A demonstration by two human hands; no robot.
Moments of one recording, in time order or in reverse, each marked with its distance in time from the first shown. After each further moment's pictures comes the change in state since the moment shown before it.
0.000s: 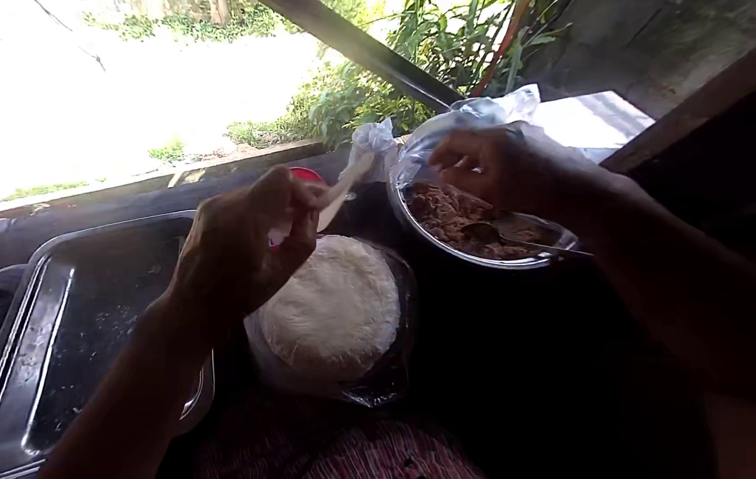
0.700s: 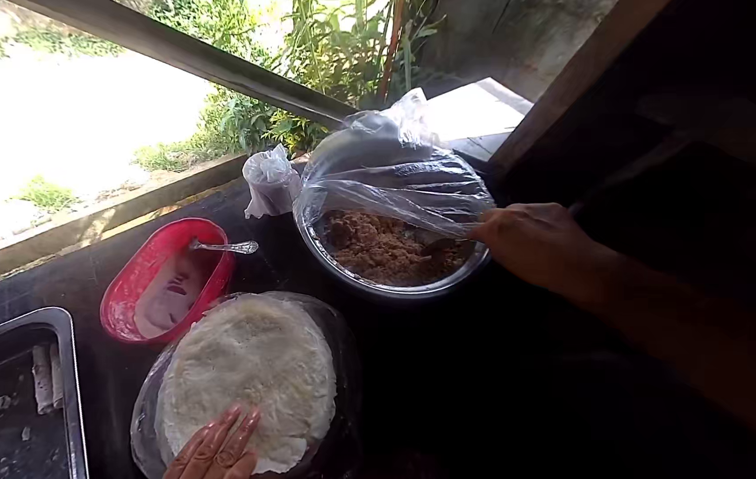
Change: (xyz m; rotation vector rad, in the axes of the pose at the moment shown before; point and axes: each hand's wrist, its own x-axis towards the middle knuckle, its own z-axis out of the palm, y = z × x) left_hand -0.120 0.022 0.060 0.126 -0.491 0.002; right_hand -0.101 0.085 0.015 -0.504 -0.343 0.617
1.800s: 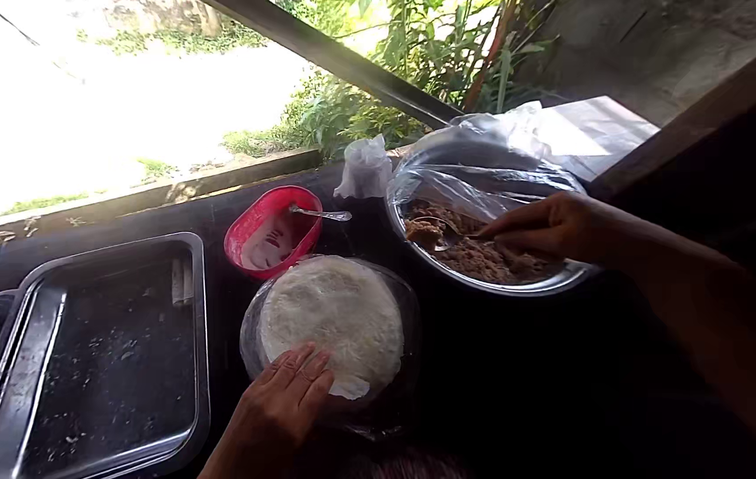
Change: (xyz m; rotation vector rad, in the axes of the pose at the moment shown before) left_hand -0.014 0.001 0.018 0.178 0.341 0.017; right_hand 0.022 -0.034 -0.024 0.985 0.013 -0.473
